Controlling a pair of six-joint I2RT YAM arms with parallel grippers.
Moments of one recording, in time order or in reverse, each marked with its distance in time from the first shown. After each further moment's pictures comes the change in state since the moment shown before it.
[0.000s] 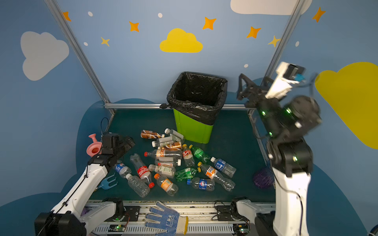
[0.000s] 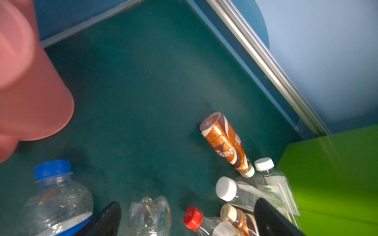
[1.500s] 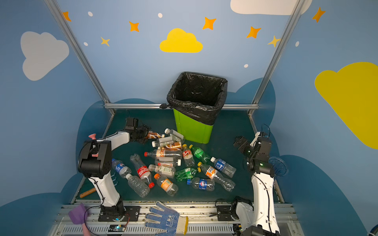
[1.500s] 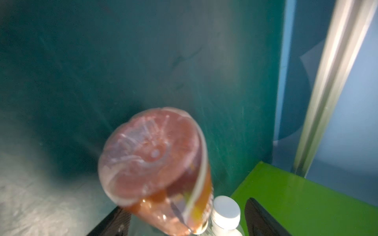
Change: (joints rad) left arm -0.015 0.855 0.430 0.248 0.354 -0.488; right arm -0.412 -0.154 -1.096 0.027 -0.268 0.279
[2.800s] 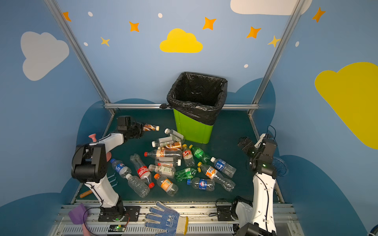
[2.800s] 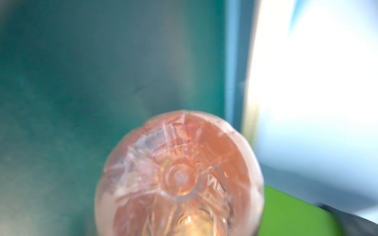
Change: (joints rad) left arm 0.092 -0.170 -0.055 0.170 0.078 -0.101; right arm -0.092 -0.008 -0.003 -0.003 -0.034 0.000
